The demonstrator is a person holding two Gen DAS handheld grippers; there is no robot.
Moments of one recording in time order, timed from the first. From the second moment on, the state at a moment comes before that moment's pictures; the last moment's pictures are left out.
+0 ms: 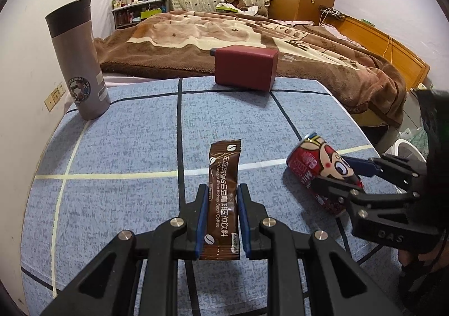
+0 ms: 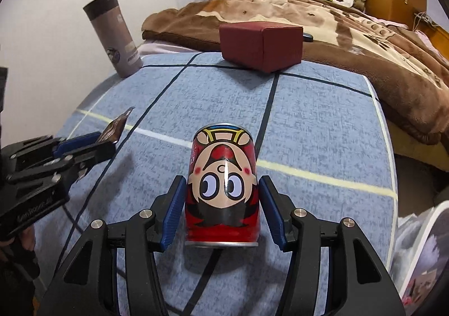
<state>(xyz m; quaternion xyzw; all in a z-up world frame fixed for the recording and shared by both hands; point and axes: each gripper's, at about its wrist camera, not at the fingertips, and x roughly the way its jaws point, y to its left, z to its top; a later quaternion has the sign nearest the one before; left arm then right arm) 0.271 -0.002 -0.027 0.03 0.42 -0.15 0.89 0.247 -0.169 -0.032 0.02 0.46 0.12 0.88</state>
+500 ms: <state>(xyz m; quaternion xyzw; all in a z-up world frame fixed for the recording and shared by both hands) 0.258 -0.018 -0.020 0.04 0.41 -0.17 0.89 0.230 -0.189 -0.025 0.05 0.44 0.09 0.89</state>
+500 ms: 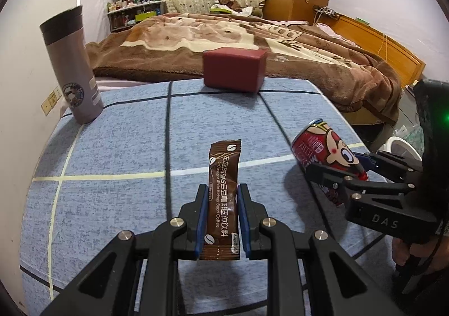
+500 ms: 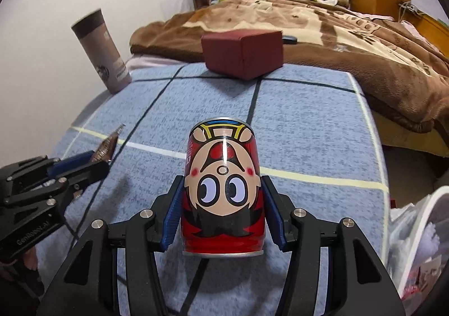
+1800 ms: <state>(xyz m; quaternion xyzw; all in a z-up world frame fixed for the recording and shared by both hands) 0.164 -0.253 0.014 0.10 0.37 -0.35 0.85 0.097 -0.388 0.014 0.11 0.37 -0.11 0.92</state>
